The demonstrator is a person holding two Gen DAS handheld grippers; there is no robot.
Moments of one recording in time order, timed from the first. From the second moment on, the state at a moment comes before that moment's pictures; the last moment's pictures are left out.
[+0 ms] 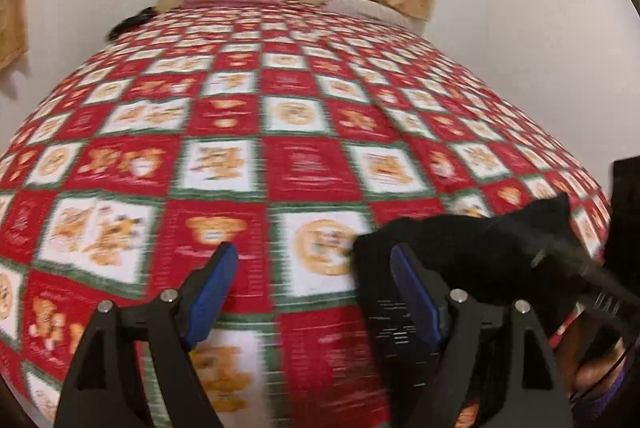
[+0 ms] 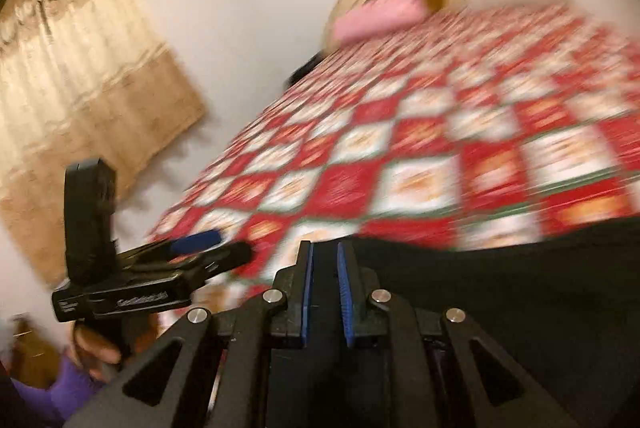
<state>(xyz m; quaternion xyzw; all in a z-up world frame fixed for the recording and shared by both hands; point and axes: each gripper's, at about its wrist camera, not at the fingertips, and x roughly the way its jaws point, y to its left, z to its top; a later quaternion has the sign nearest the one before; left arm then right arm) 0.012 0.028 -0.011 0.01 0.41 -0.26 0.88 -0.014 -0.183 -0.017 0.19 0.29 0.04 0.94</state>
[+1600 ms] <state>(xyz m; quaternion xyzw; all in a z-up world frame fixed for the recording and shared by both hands) -0.031 -0.031 -0.058 0.00 0.47 -0.25 0.84 -0.160 -0.300 -0.046 0.25 0.23 -0.15 0.93</state>
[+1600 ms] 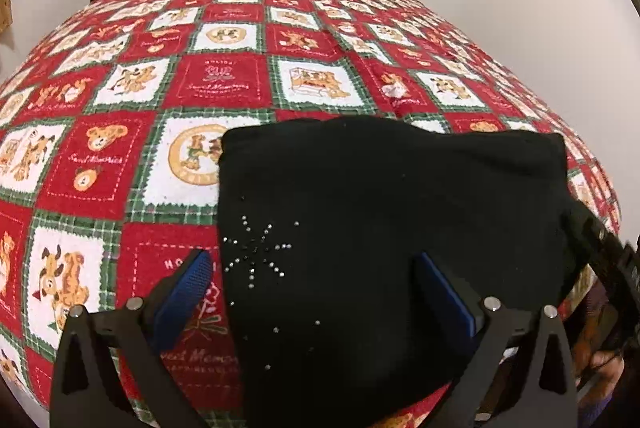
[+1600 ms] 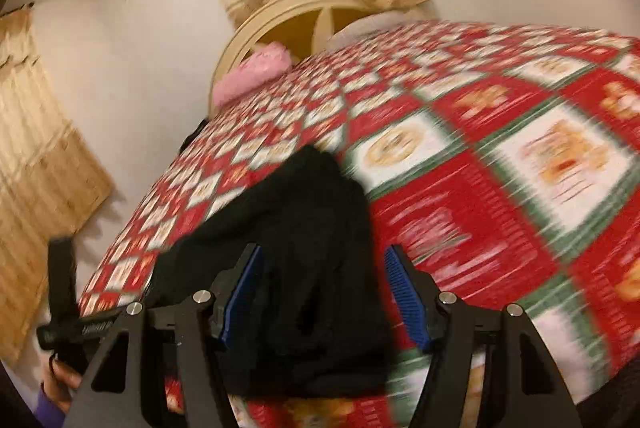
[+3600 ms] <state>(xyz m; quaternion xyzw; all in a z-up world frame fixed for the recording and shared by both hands) -0.040 -0.020 -0.036 -0.01 0.42 -0.23 0.88 -0.128 -0.221 -0.042 0.03 0.29 -0.20 0.94</state>
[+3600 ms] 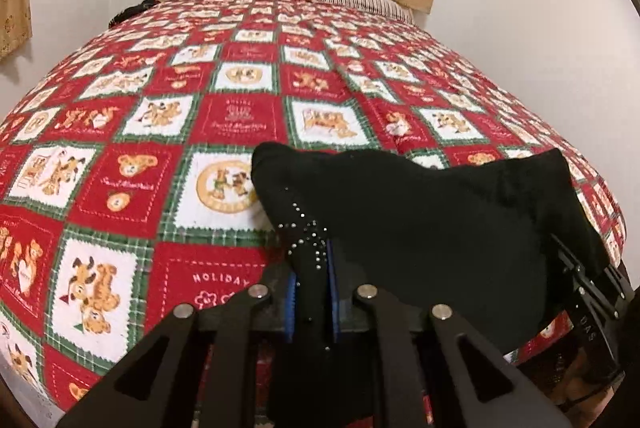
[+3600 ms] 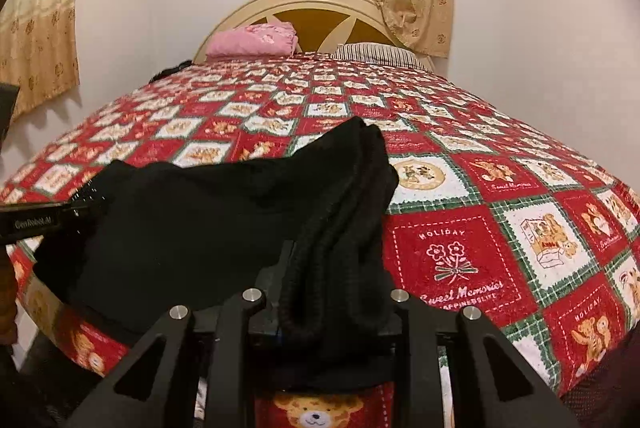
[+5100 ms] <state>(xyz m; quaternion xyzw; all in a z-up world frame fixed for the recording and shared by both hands) -0.028 -0.001 -0.001 0.00 0.36 -0.21 0.91 -0.106 -0.180 0.008 0.02 0.23 -0.17 0.96</state>
